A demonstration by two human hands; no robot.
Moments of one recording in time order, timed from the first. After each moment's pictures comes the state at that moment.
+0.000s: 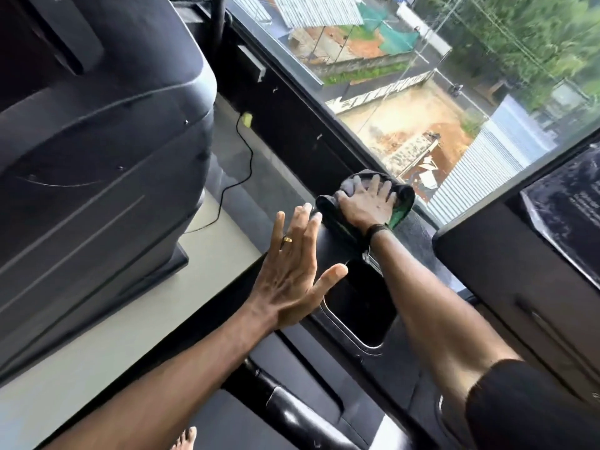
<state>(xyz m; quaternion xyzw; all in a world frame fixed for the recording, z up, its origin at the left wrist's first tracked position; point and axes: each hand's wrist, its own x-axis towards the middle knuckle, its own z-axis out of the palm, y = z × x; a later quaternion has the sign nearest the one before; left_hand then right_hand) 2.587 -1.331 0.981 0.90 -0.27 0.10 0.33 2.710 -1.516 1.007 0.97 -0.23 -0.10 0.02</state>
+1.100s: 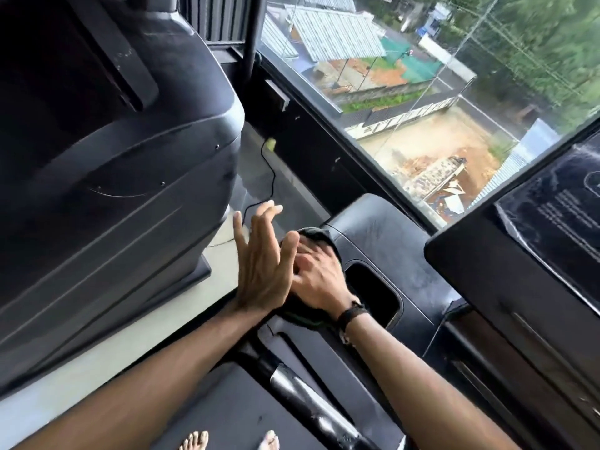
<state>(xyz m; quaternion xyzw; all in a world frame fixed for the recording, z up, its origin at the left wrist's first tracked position) 2.571 -1.293 1.011 0.84 -0.05 0.20 0.51 2.581 -1.425 1.011 0.98 0.19 -0.03 -0.08</state>
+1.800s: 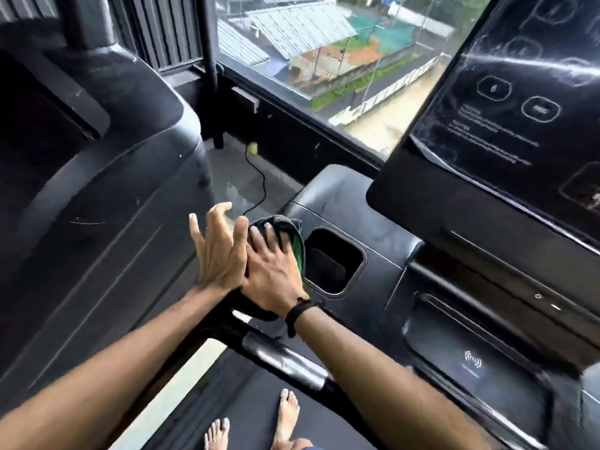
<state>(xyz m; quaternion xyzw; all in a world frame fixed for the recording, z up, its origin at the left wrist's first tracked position) 2.561 -1.294 0.999 0.89 -0.04 0.14 0.42 2.526 -1.401 0.997 0.99 0.12 0.00 -0.07</state>
